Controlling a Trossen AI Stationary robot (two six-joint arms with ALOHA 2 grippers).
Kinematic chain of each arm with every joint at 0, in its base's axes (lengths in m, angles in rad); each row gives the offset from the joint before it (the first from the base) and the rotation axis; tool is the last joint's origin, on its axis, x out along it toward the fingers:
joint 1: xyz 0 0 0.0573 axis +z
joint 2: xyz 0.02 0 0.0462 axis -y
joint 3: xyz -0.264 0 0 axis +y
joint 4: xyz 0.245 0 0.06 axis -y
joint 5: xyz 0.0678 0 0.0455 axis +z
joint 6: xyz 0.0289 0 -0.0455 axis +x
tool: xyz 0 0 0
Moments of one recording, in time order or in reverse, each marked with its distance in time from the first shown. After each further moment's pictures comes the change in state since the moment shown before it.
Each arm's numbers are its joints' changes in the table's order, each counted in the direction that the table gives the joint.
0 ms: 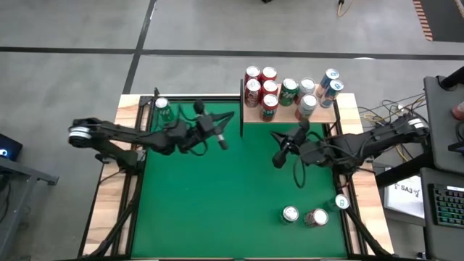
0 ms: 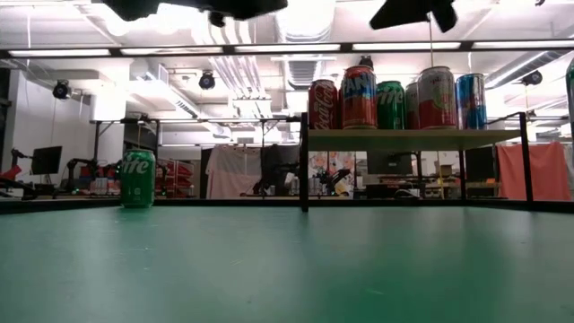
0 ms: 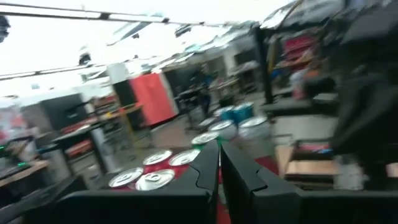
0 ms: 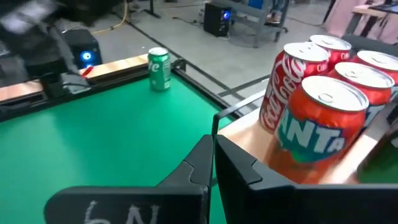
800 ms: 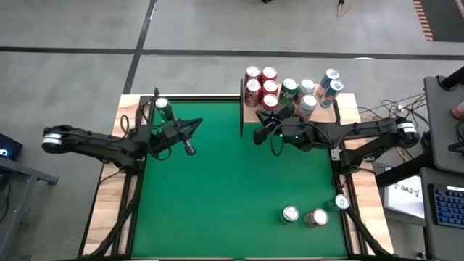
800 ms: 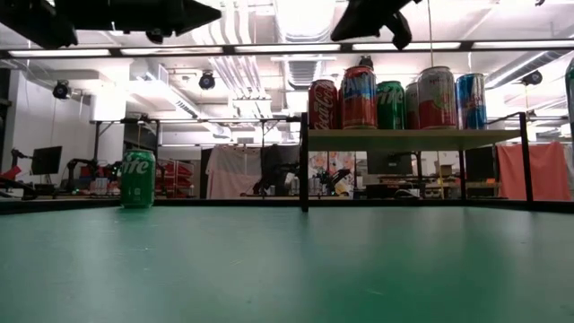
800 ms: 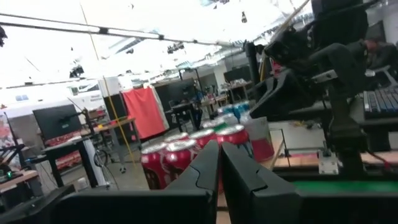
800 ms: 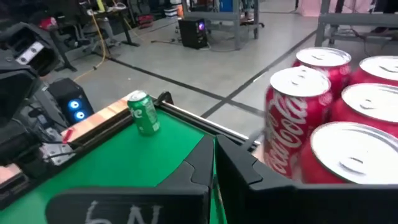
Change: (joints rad) left arm 0.001 0.458 0.445 0.047 -0.074 -0.002; right arm -0.252 -0.188 -0.129 0.208 0.118 0.068
